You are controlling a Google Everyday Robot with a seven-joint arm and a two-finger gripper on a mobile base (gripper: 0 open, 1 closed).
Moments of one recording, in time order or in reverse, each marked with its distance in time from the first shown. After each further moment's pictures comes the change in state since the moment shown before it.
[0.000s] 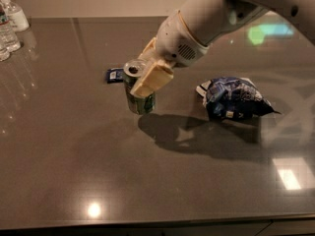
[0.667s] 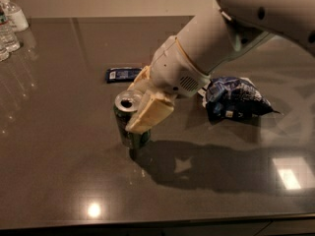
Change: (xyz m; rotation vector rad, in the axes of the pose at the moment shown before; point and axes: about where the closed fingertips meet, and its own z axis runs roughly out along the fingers) arm -0.005 0.083 0.013 -0.135 -0.026 -0.077
